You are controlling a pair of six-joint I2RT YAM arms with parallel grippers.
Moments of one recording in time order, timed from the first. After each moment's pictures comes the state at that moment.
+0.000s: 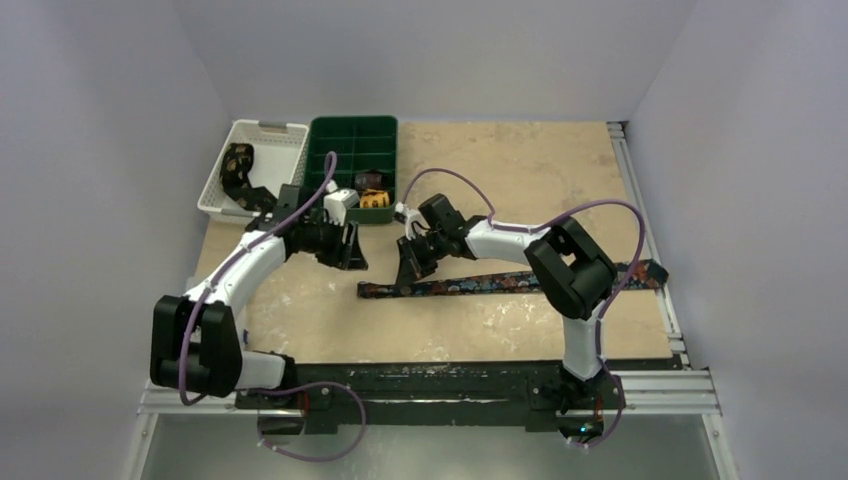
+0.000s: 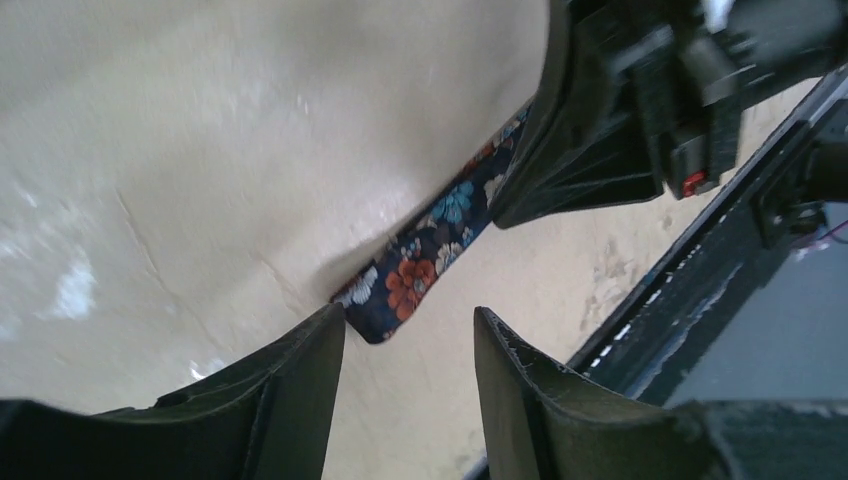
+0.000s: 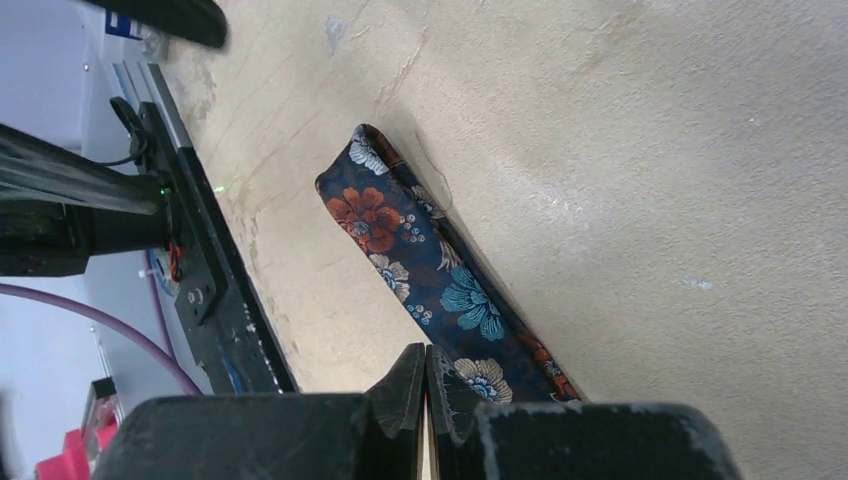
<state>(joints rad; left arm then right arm) -0.18 1.36 0.92 -0.57 0.63 0.12 0.74 1.96 1.20 -0.16 -0.67 0.33</state>
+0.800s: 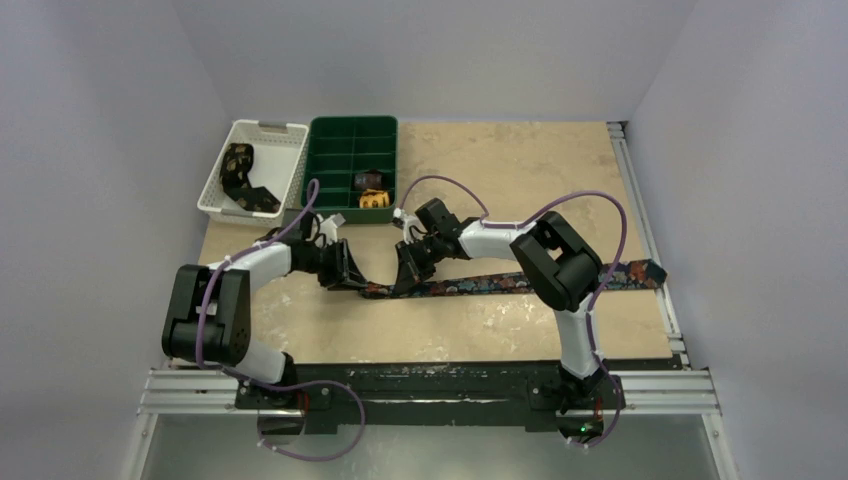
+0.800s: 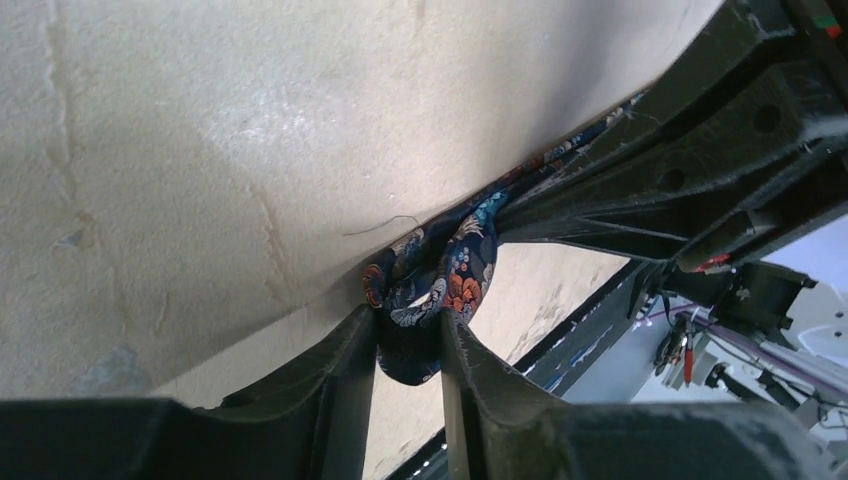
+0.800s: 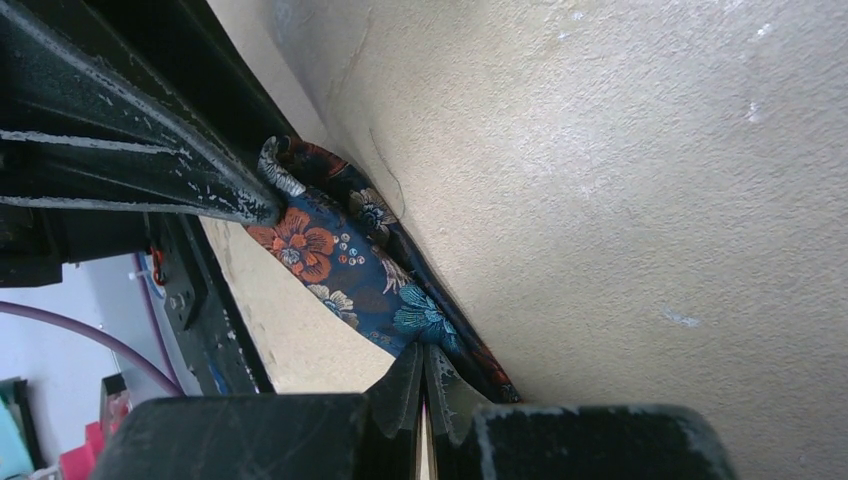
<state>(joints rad) -0.10 1.50 0.68 -0.37 0.67 -0.36 0.74 2.06 1.23 -0.15 -0.69 0.33</state>
